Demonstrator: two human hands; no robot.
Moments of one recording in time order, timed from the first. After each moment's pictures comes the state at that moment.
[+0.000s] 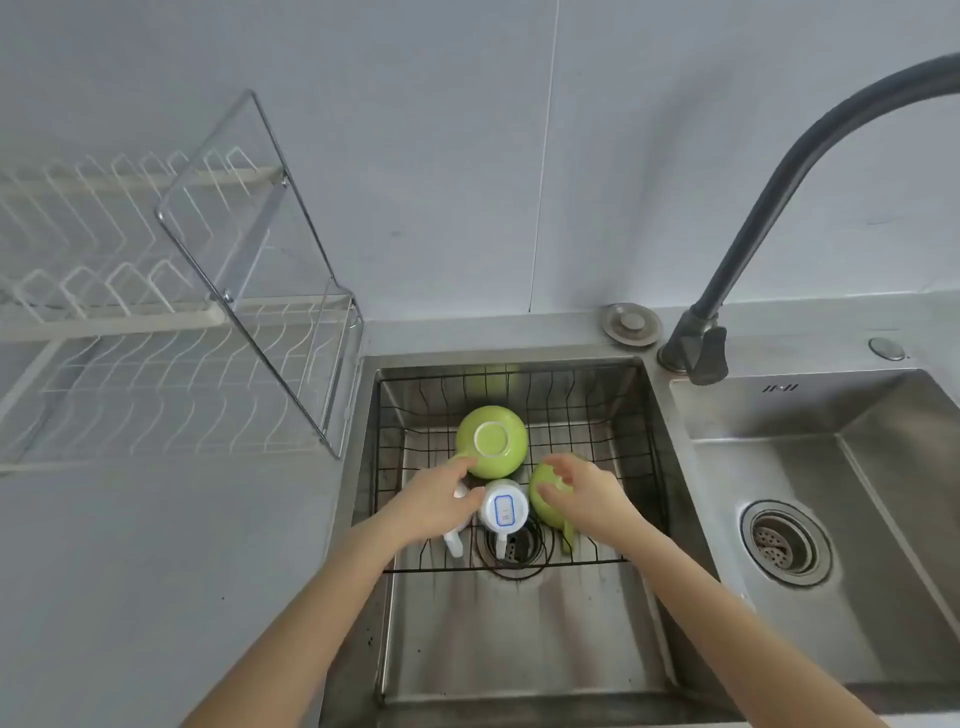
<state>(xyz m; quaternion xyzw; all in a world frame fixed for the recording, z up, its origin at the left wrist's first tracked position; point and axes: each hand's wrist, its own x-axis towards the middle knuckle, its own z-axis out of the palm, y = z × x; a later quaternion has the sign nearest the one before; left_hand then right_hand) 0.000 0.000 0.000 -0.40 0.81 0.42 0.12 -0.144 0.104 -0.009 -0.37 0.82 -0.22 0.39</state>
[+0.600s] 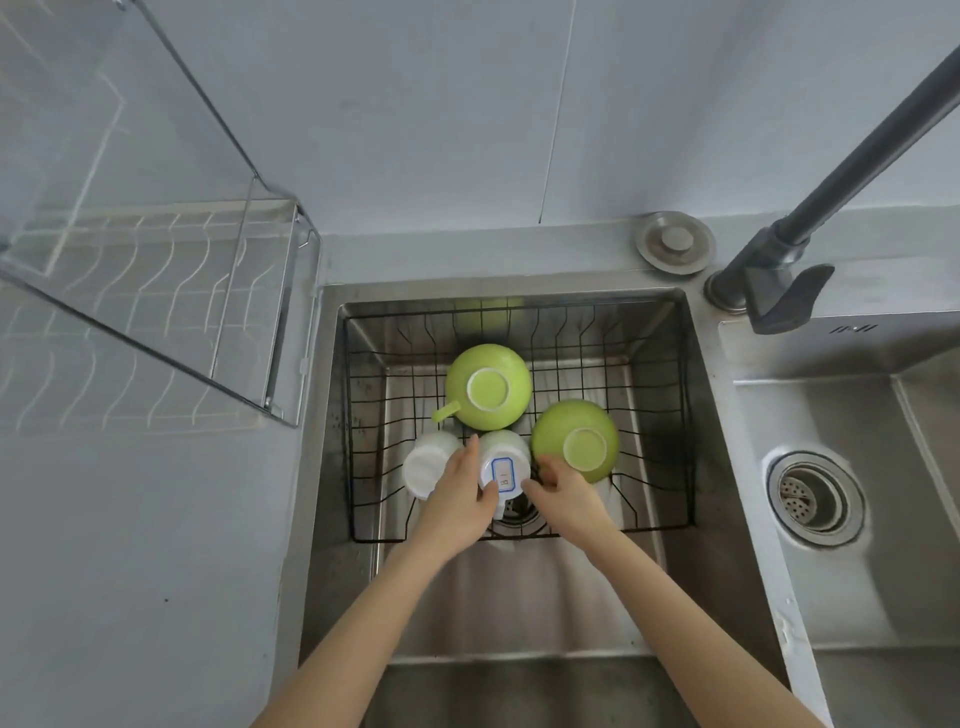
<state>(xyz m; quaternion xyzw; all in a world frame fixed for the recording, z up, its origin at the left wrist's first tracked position) -0.029 0.006 -0.105 -0.48 0.73 0.48 0.10 -0.138 0.081 -0.100 -0.19 0.81 -0.25 0.50</state>
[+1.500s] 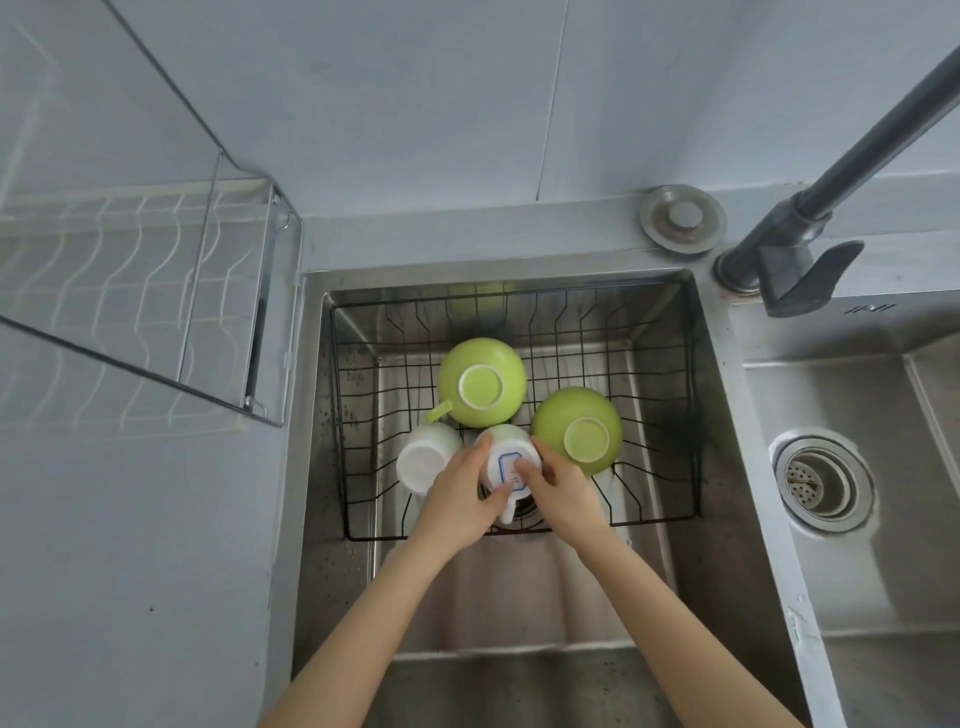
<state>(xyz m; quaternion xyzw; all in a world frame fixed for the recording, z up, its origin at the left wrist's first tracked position) -0.032 0.006 -0.117 -0.45 0.75 0.48 0.08 -0.134 0.077 -0.126 -0.19 0.80 -0.30 0.48</state>
